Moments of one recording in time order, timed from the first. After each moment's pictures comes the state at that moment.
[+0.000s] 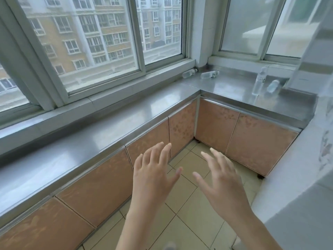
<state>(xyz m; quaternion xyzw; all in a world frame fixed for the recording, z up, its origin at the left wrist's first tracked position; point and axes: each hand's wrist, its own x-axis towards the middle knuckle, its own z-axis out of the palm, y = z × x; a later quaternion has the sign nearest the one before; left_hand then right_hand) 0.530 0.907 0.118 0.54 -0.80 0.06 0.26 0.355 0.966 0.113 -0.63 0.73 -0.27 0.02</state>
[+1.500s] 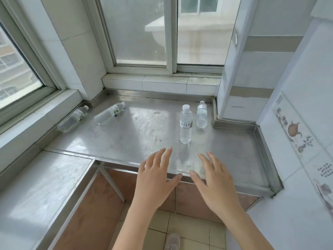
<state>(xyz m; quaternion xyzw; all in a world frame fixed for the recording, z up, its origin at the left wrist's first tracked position) -0.088 0.308 0.076 0.29 -0.94 -0.09 0.15 -0.207 0.446 0.090 -0.39 0.89 -0.23 0.07</state>
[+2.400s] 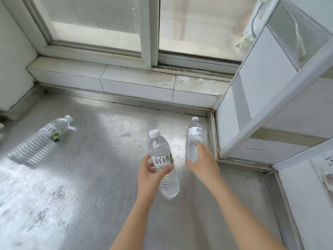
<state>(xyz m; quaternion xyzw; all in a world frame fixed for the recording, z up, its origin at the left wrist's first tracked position) -0.382 0.094 -0.032 0.44 -0.57 -0.67 0.19 -0.527 0.193 0.000 -0.26 0.92 -0.22 0.19</state>
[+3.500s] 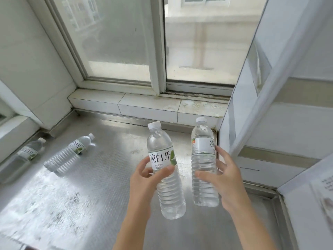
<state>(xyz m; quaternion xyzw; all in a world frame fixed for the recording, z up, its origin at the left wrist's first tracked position) -0.381 0.140 0.096 0.43 -0.53 -0.68 0.27 -0.536 0.263 0.100 -0.13 0.68 -0.65 0.32</state>
